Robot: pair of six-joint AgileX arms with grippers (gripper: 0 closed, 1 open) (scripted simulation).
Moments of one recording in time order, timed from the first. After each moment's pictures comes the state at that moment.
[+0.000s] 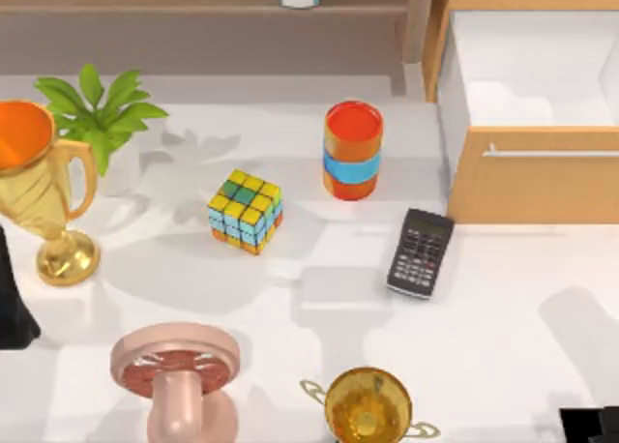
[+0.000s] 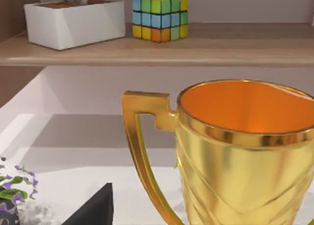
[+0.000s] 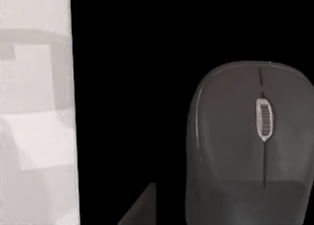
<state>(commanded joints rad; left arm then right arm) 0.00 0.00 0.00 0.00 0.00 0.00 0.39 1.03 0.44 -0.90 0.04 0.36</state>
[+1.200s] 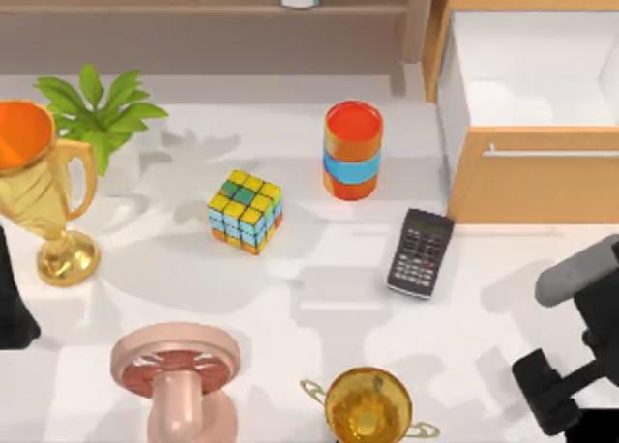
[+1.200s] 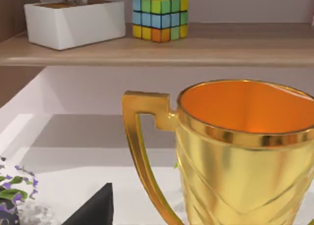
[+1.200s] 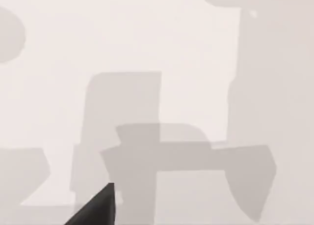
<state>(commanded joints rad) 0.00 0.00 0.00 0.00 0.00 0.00 0.45 1.19 0.44 -0.35 0.02 -0.06</state>
